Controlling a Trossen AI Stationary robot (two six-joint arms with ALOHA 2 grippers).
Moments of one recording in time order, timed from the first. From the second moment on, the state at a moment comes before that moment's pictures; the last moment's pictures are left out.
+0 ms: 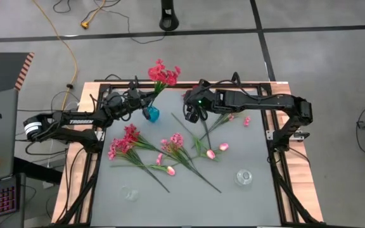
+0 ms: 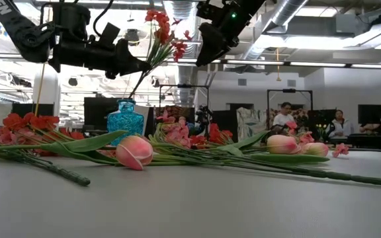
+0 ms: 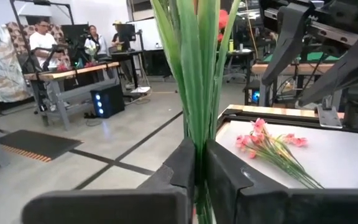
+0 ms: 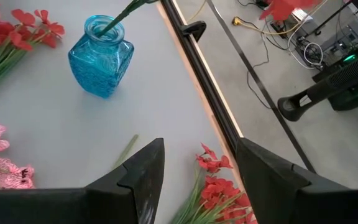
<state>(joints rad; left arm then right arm) 0.56 1.18 0.35 0.88 0.04 0.09 -0.17 1.67 1.47 -0.49 0.43 -0.13</state>
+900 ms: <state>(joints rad) 0.56 0.74 0.35 0.38 0.04 0.10 -0.26 1.70 1.46 -0.68 0.39 0.24</state>
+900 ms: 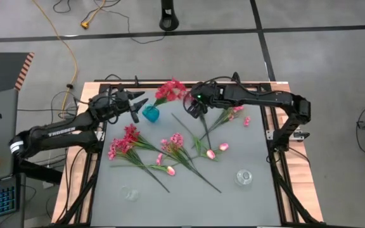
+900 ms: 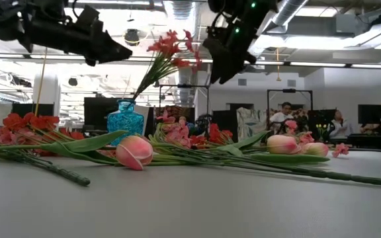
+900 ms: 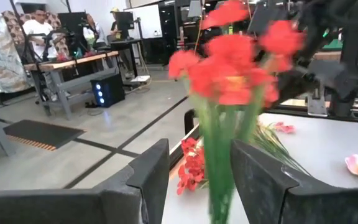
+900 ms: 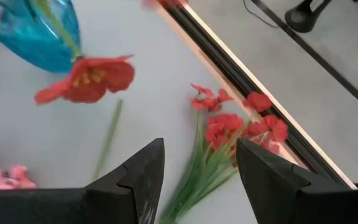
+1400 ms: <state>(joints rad) 0.56 0.60 0.35 0.17 0.04 0.09 -0.22 1.84 1.47 -0.23 0.35 0.10</state>
